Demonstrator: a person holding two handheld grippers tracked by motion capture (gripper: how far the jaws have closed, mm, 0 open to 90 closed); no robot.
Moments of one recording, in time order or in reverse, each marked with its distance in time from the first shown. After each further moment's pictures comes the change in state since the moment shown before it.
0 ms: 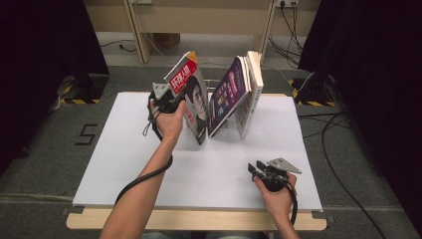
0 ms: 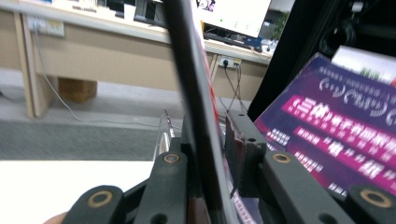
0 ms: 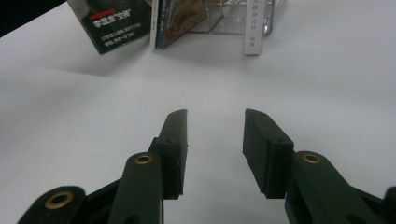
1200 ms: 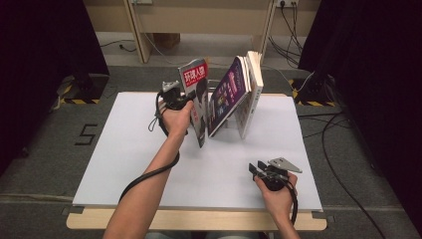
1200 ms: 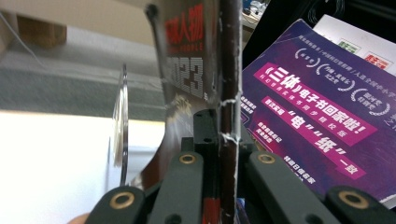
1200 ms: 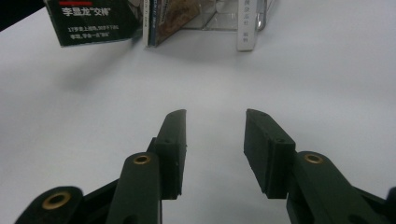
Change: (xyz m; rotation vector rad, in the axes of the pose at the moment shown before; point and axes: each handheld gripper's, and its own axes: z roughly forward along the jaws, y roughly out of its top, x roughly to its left) left arm -0.027 0.002 0.009 0.166 -0.041 -0.009; right arm -0.003 0.000 0.000 0.015 -0.017 0.017
